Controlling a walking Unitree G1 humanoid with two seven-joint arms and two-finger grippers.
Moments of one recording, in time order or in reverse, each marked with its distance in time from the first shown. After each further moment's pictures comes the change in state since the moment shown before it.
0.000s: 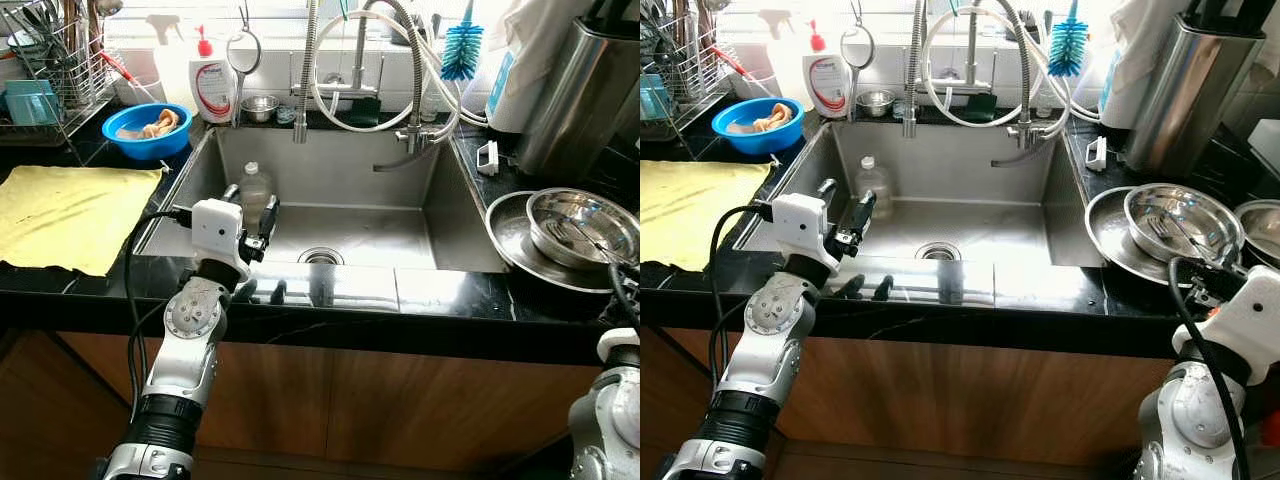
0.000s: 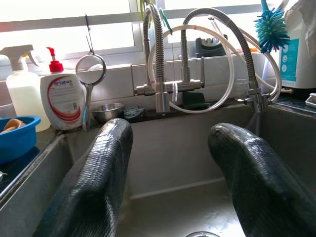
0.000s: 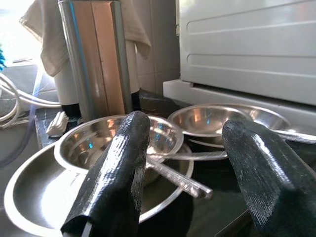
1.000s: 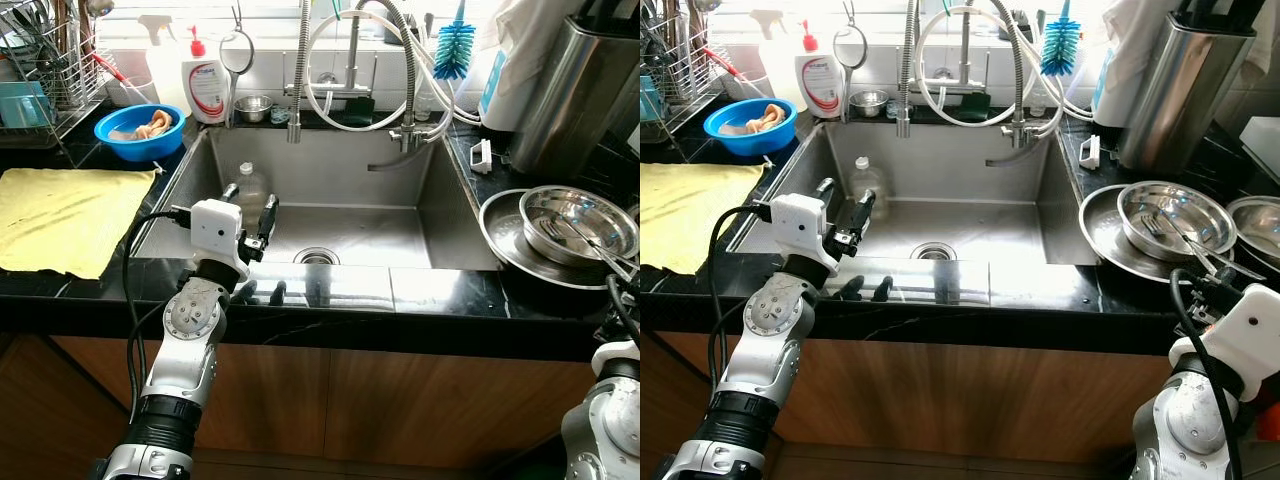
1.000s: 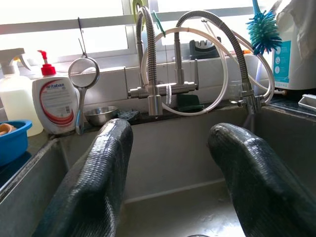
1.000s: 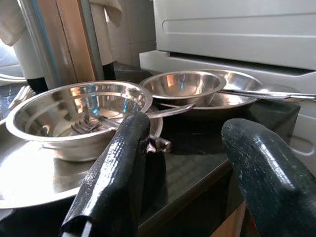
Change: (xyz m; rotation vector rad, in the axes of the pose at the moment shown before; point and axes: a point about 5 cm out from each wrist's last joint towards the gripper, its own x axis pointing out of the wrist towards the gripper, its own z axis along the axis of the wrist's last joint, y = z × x) left arm -0.001 0.000 0.000 0.006 -0.007 0.000; right arm -0.002 -0.006 -0.019 0.006 0.111 -0.058
